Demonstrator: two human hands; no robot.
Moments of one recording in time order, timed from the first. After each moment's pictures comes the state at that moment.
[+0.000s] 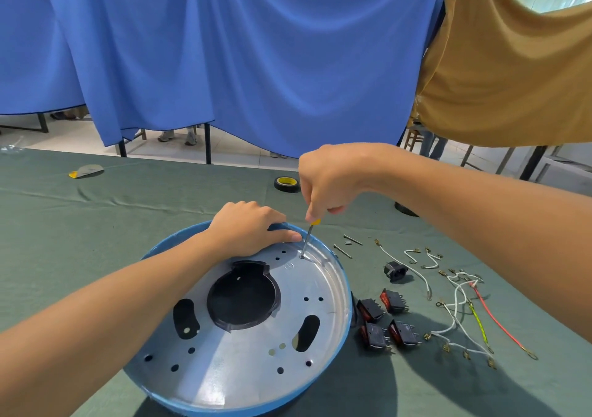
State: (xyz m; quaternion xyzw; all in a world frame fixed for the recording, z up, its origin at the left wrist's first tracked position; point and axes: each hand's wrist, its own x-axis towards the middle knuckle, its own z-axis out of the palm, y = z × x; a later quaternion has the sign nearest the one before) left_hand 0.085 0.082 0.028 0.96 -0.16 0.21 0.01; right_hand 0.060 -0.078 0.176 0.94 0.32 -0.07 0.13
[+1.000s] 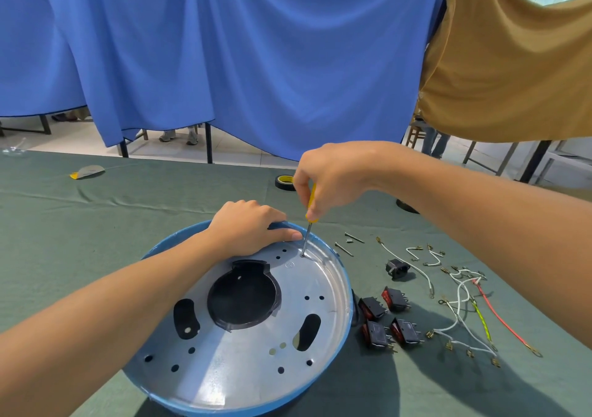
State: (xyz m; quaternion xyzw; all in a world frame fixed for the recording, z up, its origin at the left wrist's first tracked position) left_hand 0.084 0.082 0.029 0.96 -0.17 0.22 0.00; right_hand 0.057 -0.083 0.176 0.93 0.34 -0.05 0.12
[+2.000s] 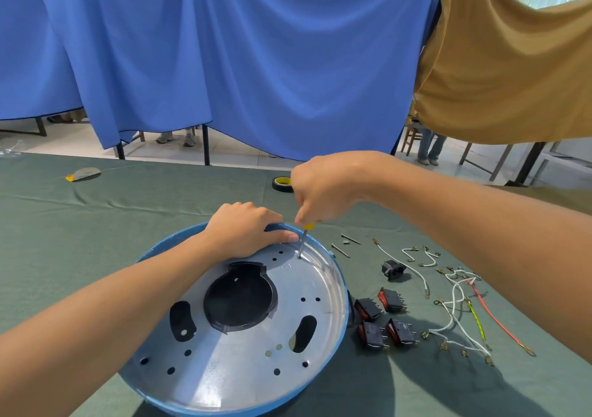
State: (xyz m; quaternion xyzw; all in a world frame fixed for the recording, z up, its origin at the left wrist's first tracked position) left_hand 0.084 0.082 0.030 0.96 -0.16 0.22 -0.01; right_hand 0.051 -0.079 0.168 0.92 0.34 -0.05 0.17
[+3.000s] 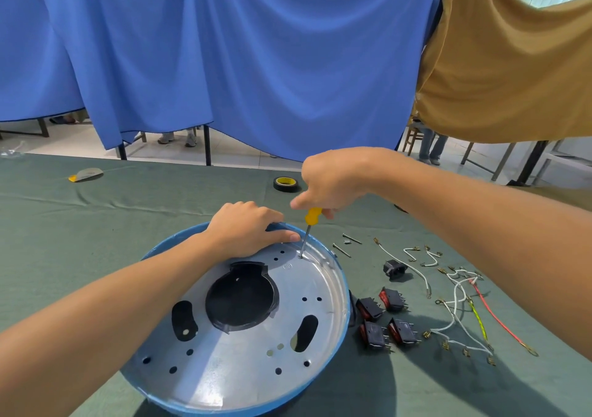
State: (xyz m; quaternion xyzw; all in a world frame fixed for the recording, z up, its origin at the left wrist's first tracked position) left_hand 0.084 0.081 0.029 0.96 -0.17 0.21 0.01; right_hand 0.060 -0.084 0.169 0.95 0.30 -0.05 0.11
